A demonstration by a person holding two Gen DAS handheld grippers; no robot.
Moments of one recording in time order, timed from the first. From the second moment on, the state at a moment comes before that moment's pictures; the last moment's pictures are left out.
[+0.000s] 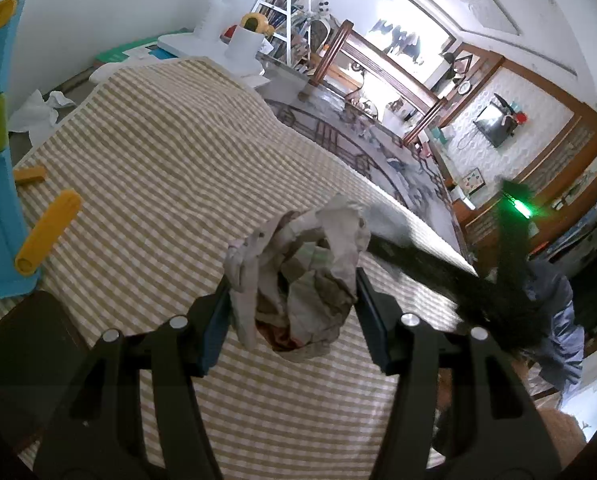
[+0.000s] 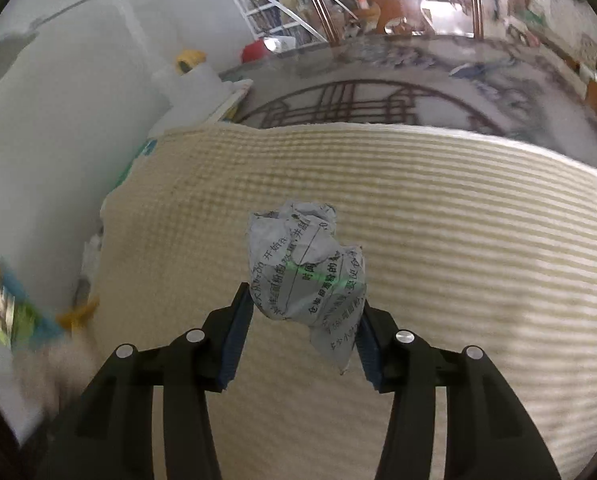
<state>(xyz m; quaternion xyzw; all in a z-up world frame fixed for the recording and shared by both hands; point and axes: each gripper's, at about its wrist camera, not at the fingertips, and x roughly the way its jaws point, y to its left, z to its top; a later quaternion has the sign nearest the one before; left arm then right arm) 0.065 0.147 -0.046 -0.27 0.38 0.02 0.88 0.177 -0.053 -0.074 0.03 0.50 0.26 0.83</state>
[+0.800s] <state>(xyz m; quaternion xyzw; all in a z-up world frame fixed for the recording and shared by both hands) 0.066 0.056 -0.044 -0.11 0.38 0.01 0.92 0.049 -0.252 -0.040 0.07 0.41 0.15 0.90</state>
